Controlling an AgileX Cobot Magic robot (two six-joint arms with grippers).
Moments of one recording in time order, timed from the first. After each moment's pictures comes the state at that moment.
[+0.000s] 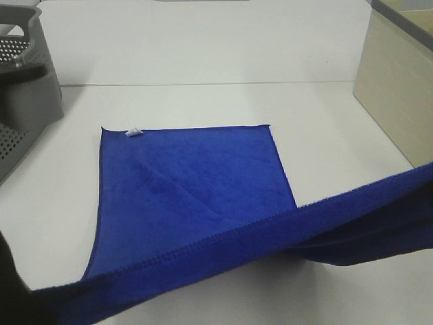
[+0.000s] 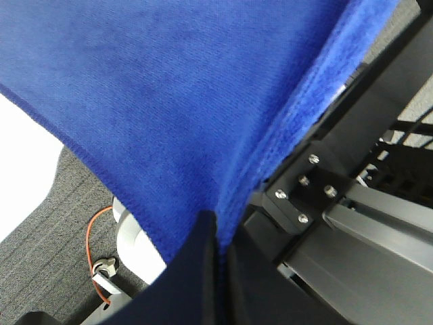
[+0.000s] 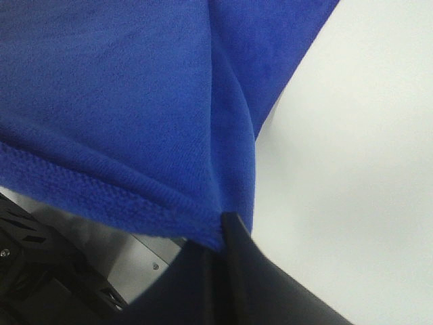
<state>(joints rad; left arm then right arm) -0.93 1.14 -0.96 -0.30 1.17 -0.22 0.31 1.00 -0.93 0.30 1.22 -0.29</state>
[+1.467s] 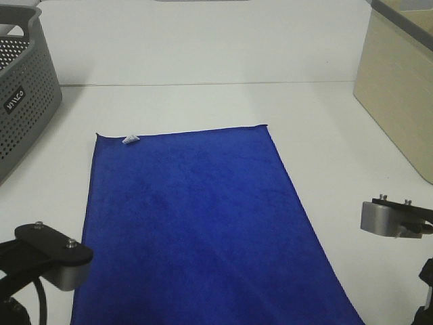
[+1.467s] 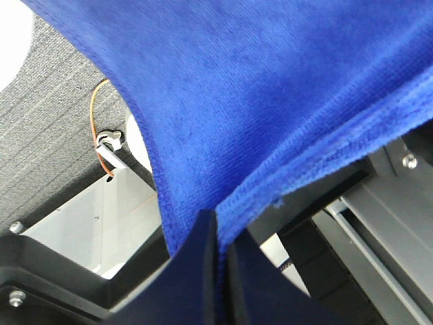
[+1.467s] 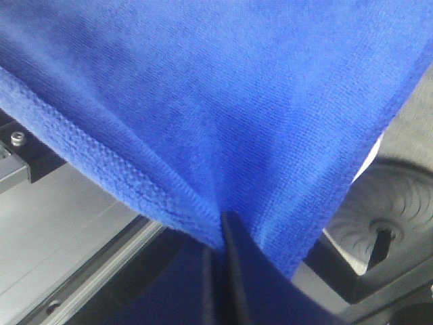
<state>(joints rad) -0.89 1.34 -0.67 -0.35 1.10 -0.18 0.31 1.26 -0.51 0.56 1.21 -0.33</state>
